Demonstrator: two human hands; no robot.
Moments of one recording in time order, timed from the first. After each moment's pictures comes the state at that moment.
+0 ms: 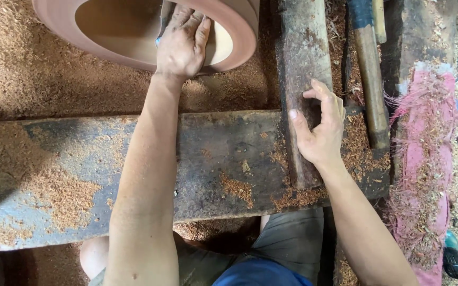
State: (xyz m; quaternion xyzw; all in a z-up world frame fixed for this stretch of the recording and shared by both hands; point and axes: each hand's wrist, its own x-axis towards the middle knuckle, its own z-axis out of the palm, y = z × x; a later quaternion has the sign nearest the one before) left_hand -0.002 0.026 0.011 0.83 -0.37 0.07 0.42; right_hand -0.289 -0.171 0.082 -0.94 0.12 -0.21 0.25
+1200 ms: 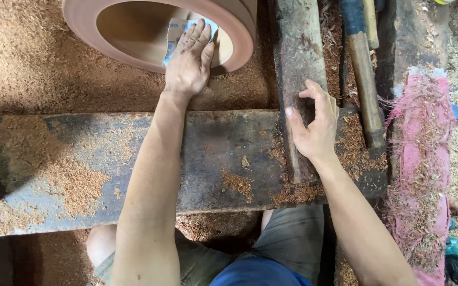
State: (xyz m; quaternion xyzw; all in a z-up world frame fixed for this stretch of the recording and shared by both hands) left_hand -0.029 0.034 0.015 0.88 -0.32 -0.05 0.34; right_hand -0.289 -0.172 0.082 -0.94 0.11 -0.22 0.25
